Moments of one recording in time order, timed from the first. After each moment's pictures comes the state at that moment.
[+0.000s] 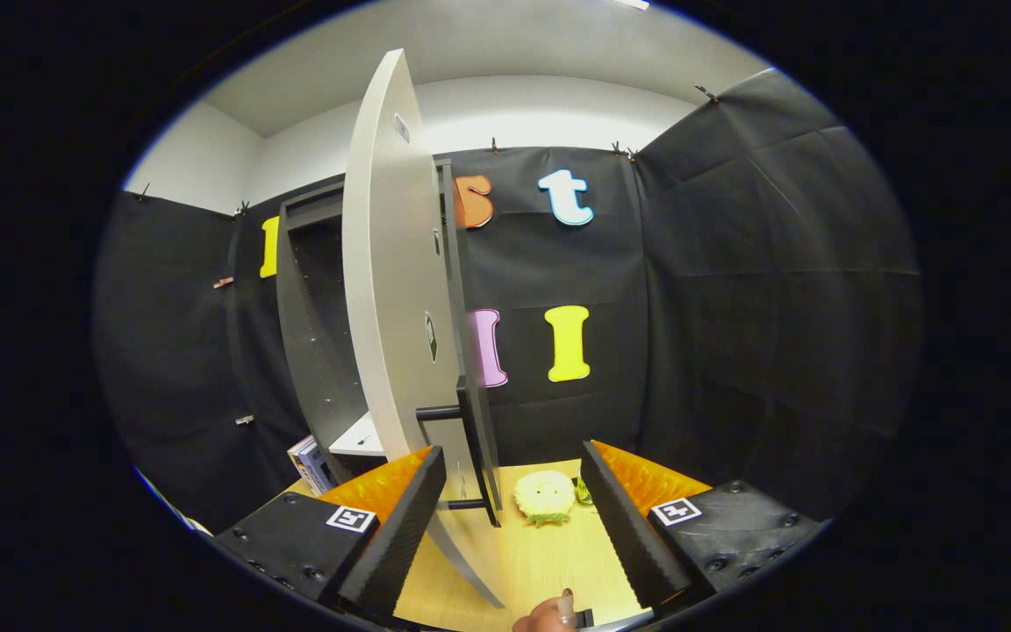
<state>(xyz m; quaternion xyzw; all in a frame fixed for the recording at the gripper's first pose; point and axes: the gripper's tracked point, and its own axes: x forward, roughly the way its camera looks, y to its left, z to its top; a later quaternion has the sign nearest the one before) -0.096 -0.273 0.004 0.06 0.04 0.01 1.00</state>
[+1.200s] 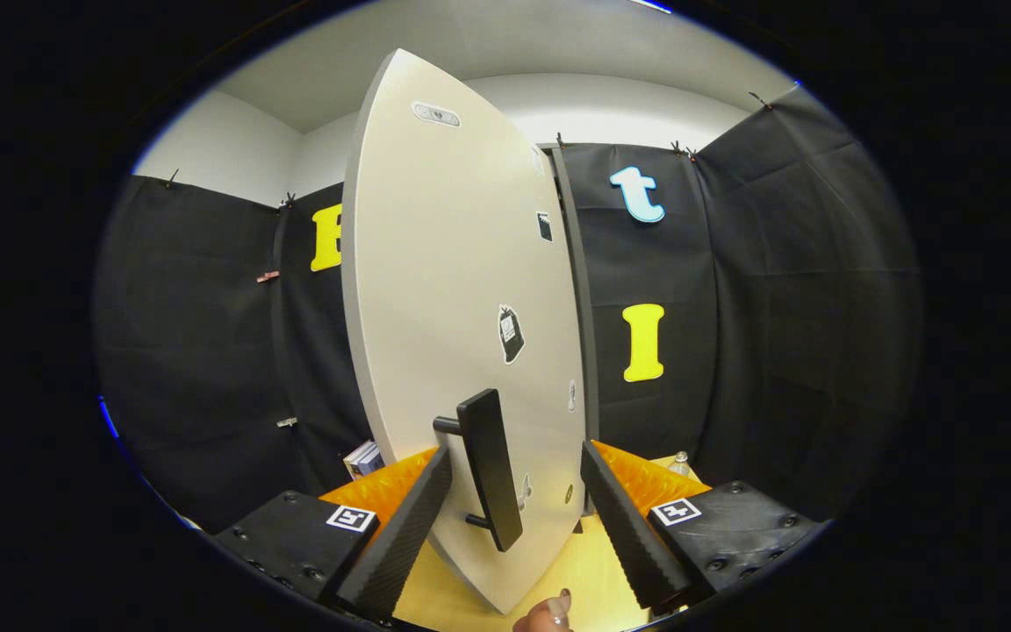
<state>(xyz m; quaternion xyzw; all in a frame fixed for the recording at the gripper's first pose) -0.052 -0.074 -0.002 0.07 0.05 0.06 0.99</state>
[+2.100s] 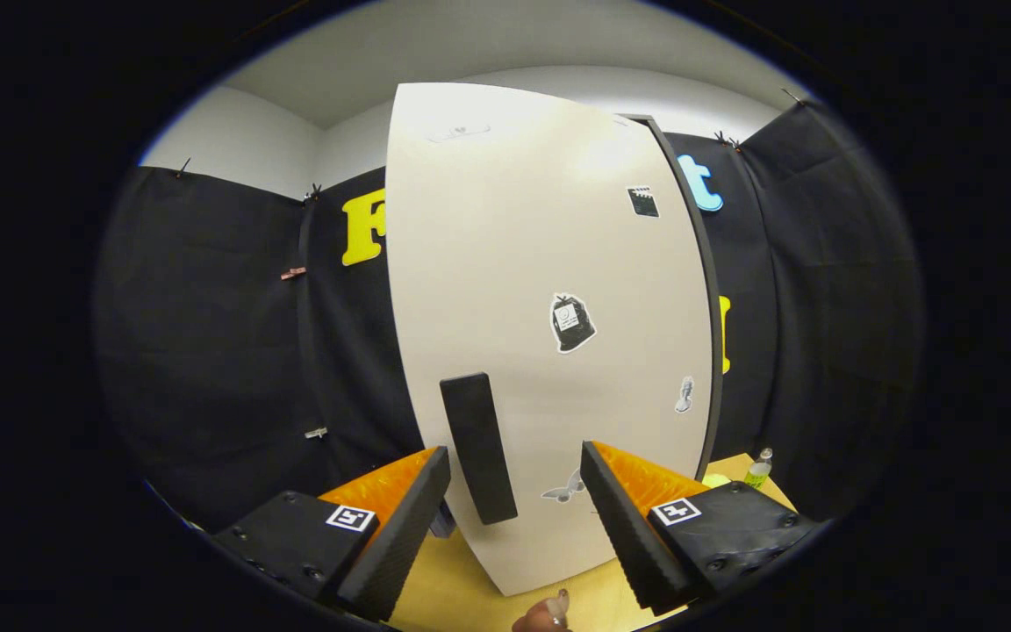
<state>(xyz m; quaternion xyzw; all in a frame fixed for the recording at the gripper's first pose) 0.009 0.069 -0.010 0.08 0.04 0.11 0.99</state>
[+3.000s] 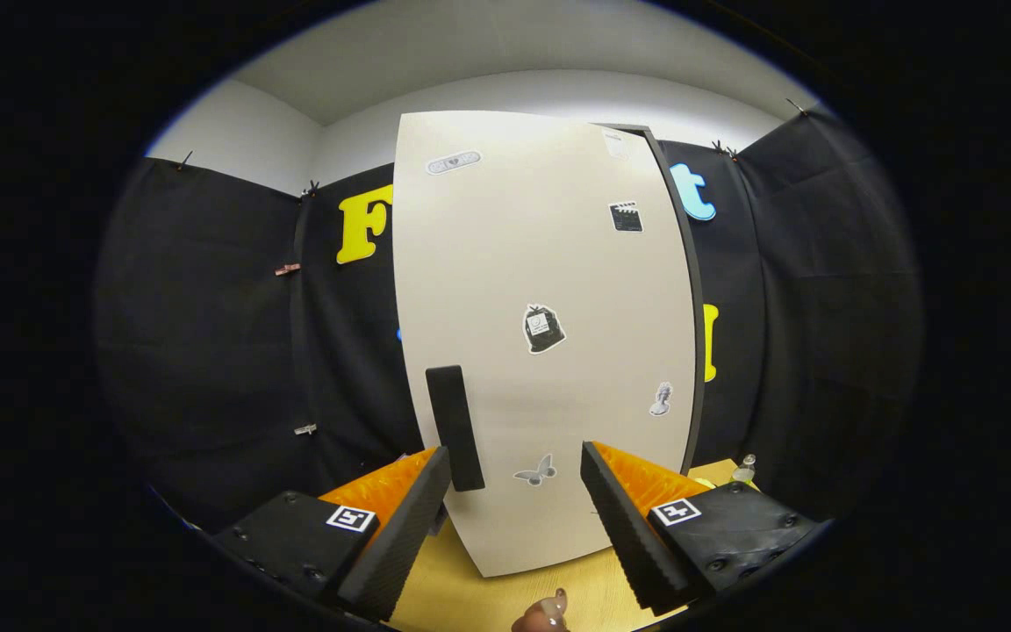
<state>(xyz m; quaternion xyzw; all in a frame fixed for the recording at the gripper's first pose) -0.003 0.052 -0.004 0.06 0.04 0.09 0.99</state>
